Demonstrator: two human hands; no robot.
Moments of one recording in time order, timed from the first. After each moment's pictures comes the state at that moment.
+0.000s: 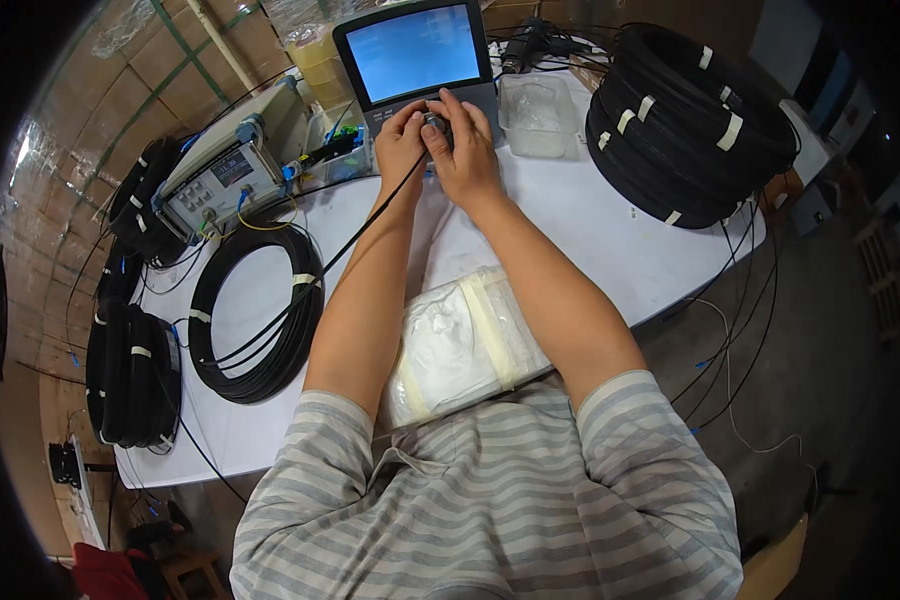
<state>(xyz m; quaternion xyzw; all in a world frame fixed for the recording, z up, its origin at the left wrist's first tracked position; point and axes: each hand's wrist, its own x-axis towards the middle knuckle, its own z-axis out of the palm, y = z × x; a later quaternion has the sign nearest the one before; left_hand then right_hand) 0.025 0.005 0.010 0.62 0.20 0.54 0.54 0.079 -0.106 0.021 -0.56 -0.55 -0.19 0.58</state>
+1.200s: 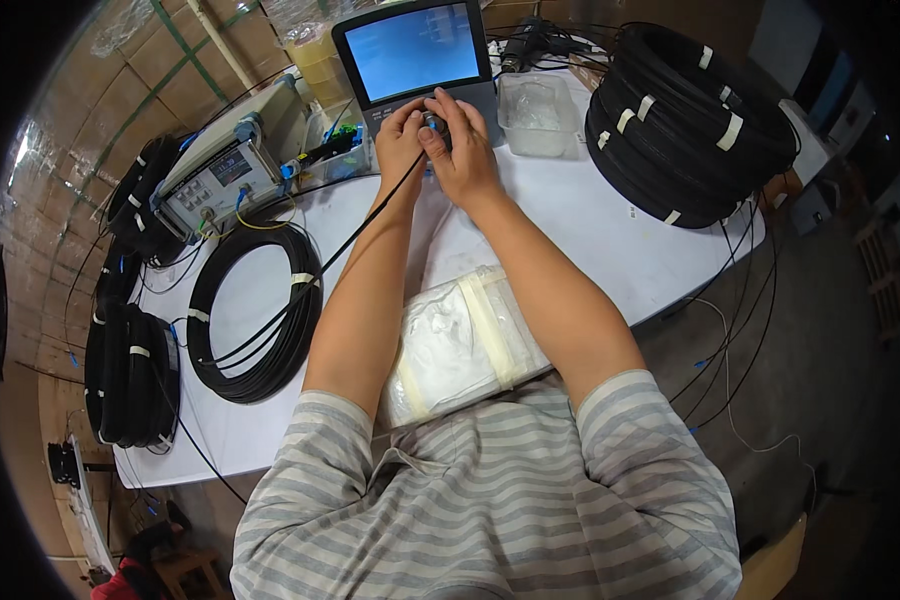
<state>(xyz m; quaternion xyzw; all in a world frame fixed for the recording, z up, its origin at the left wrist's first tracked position) 0.025 0.001 0.013 0.65 0.21 0.55 0.49 0.081 -0.108 0.020 -0.55 -0.57 -0.19 0.58</state>
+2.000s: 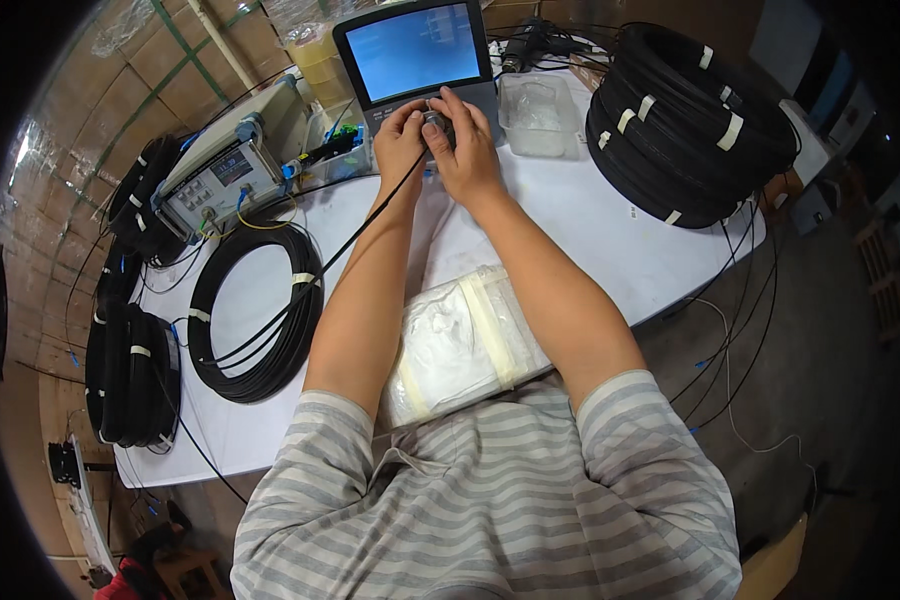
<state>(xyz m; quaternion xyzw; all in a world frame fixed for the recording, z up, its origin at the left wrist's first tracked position) 0.025 0.007 0.008 0.62 0.20 0.55 0.52 0.079 -0.106 0.022 -0.56 -0.56 -0.17 0.60</state>
